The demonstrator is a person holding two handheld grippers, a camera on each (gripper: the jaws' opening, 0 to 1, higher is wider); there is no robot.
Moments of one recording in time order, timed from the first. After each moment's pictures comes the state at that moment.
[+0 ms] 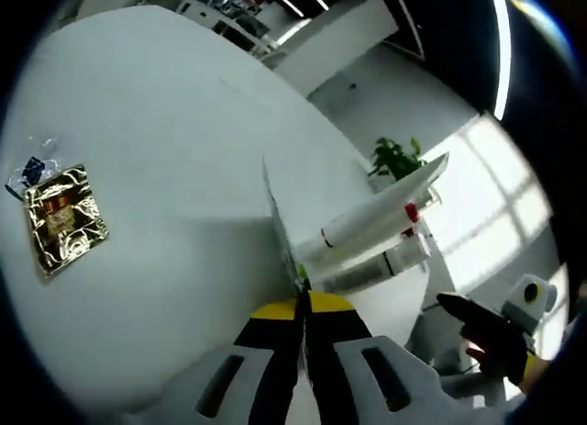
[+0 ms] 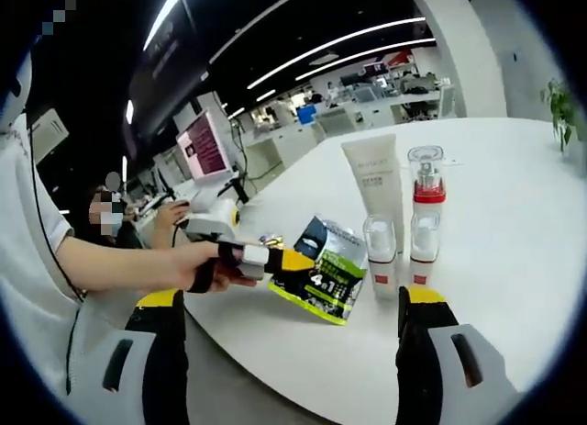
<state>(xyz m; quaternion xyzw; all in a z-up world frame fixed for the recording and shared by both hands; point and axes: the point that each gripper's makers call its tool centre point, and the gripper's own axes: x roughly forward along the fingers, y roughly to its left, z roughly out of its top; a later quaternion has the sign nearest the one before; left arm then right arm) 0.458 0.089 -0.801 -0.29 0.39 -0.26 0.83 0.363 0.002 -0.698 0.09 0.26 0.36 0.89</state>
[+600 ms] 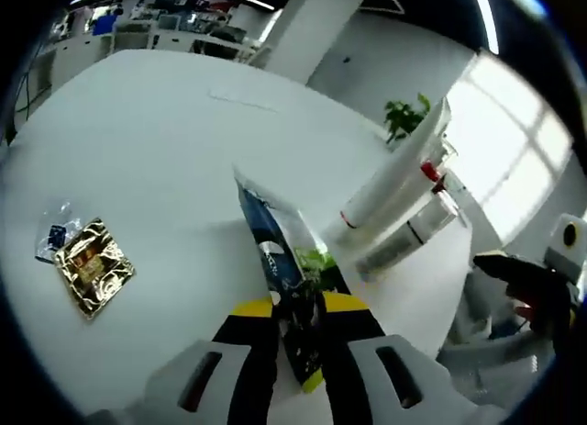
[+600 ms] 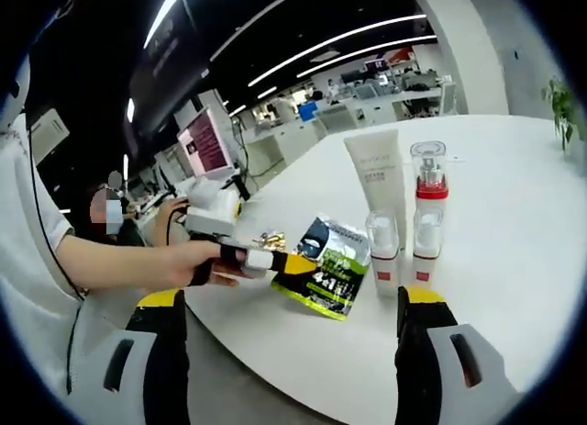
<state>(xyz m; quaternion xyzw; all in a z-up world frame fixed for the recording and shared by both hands) 0.454 0.100 -0.810 -0.14 0.40 -0.25 0.87 0.361 0.004 -0.701 0.08 0.27 0.37 0.89</state>
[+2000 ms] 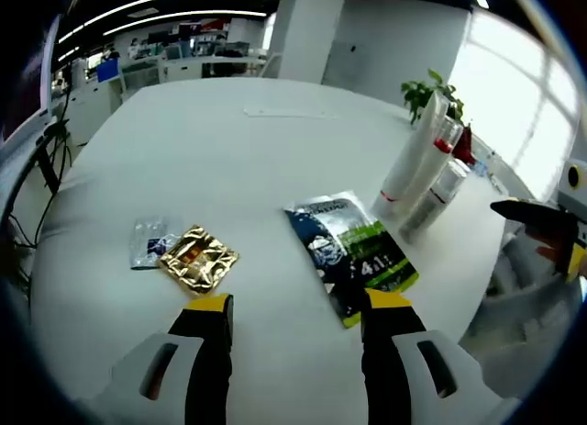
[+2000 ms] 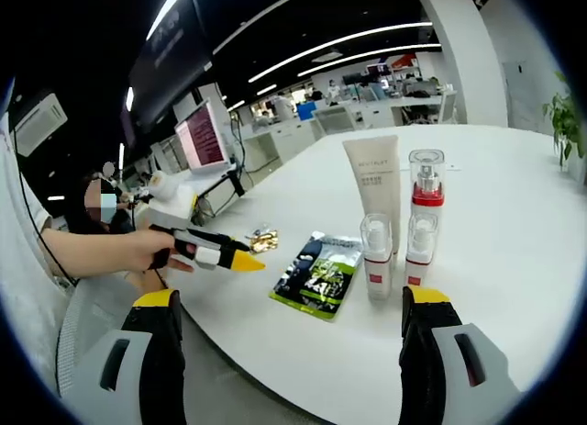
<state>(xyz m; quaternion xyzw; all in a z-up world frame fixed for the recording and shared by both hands) 0.422 0.189 -0.789 -0.04 0.38 -0.19 0.90 0.363 -0.001 -0.704 0.05 0.26 0.36 0.89</state>
